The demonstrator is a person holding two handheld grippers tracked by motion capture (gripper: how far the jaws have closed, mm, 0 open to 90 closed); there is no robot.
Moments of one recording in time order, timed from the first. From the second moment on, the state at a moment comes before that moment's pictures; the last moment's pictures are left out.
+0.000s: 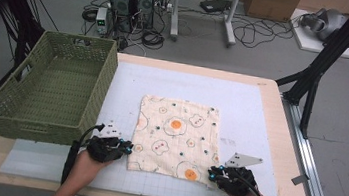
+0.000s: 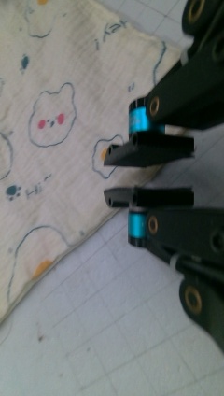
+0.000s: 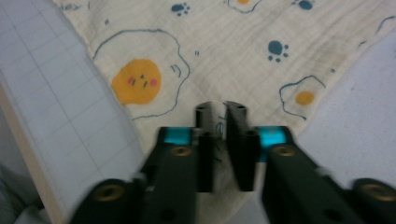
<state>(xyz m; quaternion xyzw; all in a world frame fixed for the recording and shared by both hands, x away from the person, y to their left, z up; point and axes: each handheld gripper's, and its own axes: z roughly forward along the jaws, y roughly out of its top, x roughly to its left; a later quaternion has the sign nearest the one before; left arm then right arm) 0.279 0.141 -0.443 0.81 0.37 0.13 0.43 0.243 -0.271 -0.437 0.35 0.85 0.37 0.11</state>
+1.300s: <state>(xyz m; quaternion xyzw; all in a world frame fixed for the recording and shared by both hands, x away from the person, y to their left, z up) 0.294 0.154 -0.441 0.72 0.39 0.16 0.55 0.278 -0.313 -0.425 0.44 0.75 0.41 0.28</state>
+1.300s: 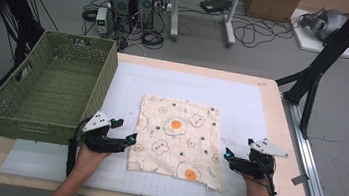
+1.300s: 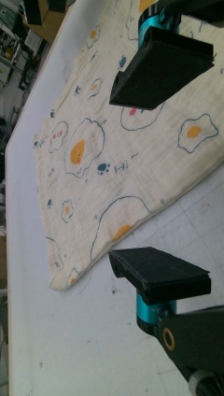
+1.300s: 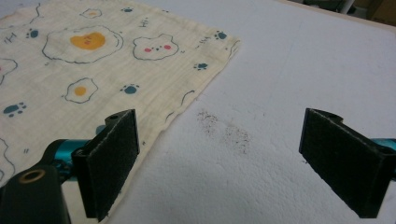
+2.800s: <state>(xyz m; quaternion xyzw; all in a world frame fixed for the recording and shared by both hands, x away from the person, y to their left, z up) 0.402 0.114 -0.430 0.75 0.43 0.16 0.48 0.277 -0.308 -0.424 0.43 0.76 0.42 0.26</state>
